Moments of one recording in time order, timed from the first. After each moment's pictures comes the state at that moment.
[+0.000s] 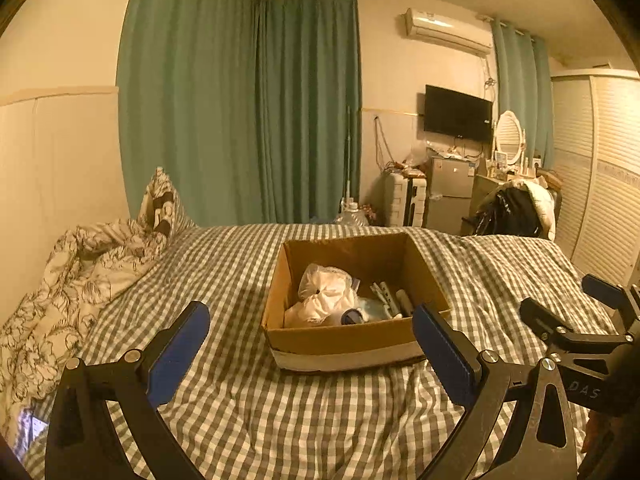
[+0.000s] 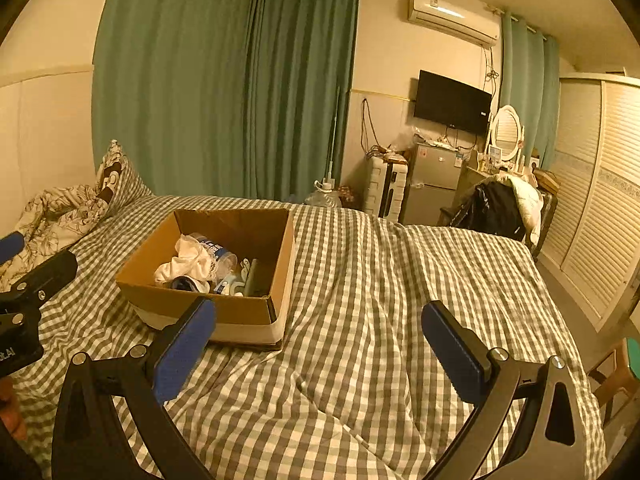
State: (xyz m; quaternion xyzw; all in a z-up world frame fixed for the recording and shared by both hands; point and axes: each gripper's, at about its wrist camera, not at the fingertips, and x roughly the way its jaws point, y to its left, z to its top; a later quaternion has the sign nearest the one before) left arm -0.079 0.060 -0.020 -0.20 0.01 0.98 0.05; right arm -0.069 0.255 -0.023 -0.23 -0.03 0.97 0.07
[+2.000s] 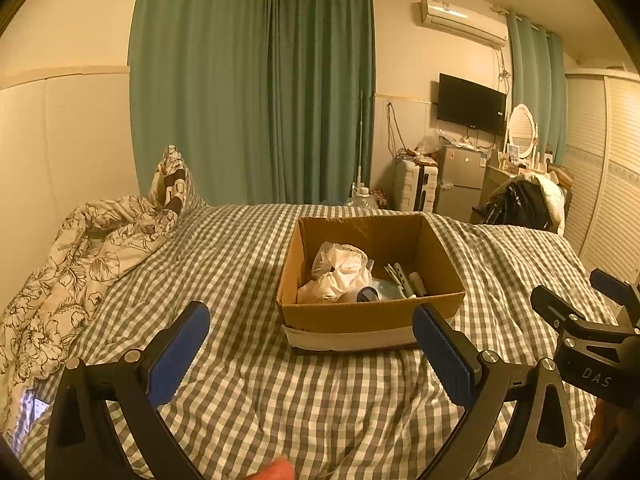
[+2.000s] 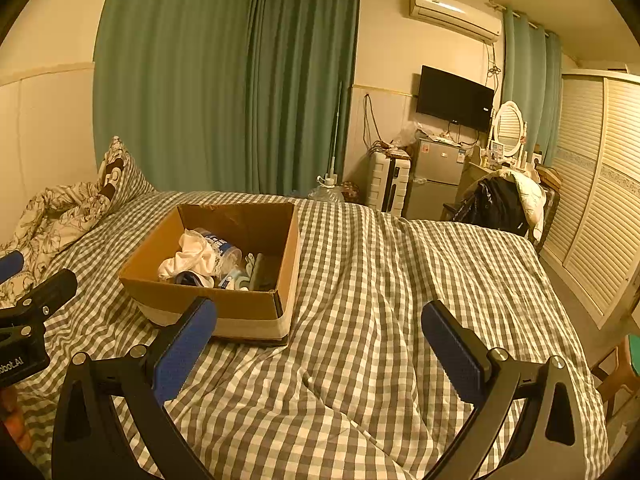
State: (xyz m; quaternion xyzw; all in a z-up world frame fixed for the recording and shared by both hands) left arm -0.076 0.049 -0.031 -0.23 0.00 0.97 0.03; right arm -0.073 0.246 -0.027 -0.24 -0.03 0.97 0.07
